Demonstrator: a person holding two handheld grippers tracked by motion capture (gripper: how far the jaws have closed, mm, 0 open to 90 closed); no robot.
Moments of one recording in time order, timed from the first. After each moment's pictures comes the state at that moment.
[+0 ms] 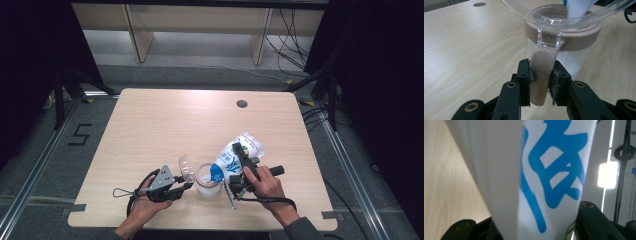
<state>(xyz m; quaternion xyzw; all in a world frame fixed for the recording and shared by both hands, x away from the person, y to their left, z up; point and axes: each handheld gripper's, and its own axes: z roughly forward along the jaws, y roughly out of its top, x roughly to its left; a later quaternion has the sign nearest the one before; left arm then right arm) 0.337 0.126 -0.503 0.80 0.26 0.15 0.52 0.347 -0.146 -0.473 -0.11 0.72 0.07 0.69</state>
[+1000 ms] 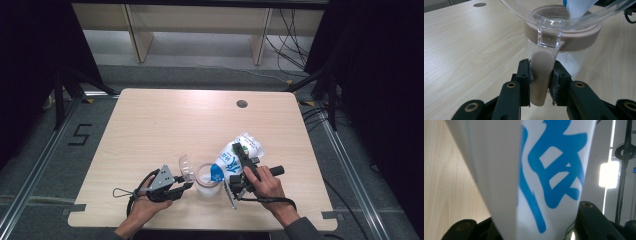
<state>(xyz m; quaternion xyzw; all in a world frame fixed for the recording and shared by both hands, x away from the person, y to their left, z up) 0.337 0.126 -0.503 0.80 0.26 0.15 0.52 0.347 -0.146 -0.473 -0.11 0.72 0.07 0.68</state>
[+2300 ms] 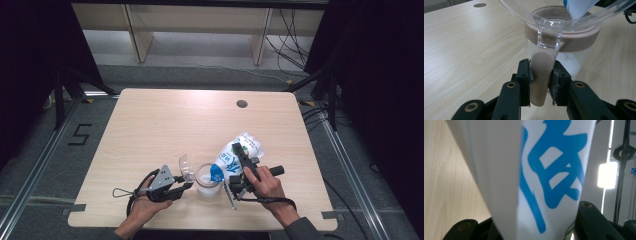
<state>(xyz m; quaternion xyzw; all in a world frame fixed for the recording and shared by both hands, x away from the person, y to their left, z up) 0.336 0.126 -0.502 0.80 0.27 0.16 0.52 0.347 -0.146 -0.472 -0.12 0.71 0.07 0.69</state>
